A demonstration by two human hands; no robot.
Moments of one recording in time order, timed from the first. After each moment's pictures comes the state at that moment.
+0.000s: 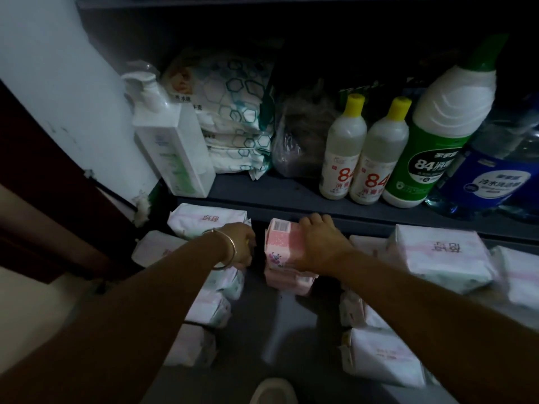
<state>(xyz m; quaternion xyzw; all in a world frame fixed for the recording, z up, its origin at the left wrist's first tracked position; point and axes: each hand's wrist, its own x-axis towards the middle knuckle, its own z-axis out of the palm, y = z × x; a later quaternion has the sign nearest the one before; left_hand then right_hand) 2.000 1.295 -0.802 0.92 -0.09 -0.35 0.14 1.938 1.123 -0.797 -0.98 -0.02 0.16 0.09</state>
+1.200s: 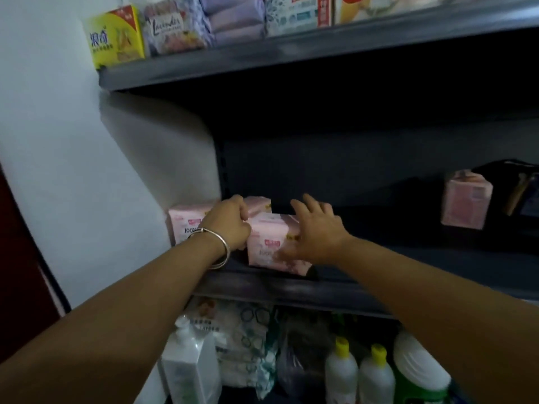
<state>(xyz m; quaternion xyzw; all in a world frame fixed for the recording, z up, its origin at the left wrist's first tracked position) 2.105 1.249 -0.424 0.94 -0.15 0.19 0.25 2.063 1.082 -0.437 -0.98 -0.05 -0.13 0.11</state>
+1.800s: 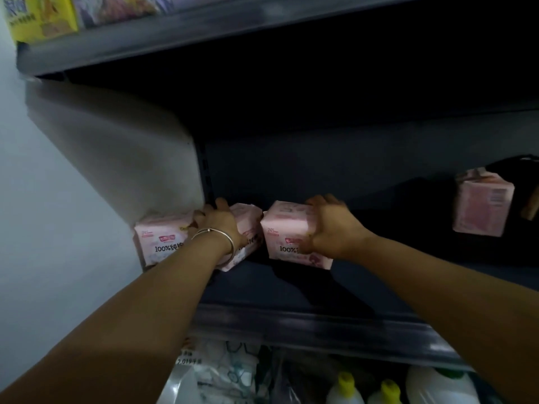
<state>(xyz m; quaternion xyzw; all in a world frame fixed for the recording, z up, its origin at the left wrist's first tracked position) 2.201 1.215 -0.436 0.99 -0.01 0.11 0.12 2.123 1.033 -0.436 -0.96 -0.02 -0.17 0.20</state>
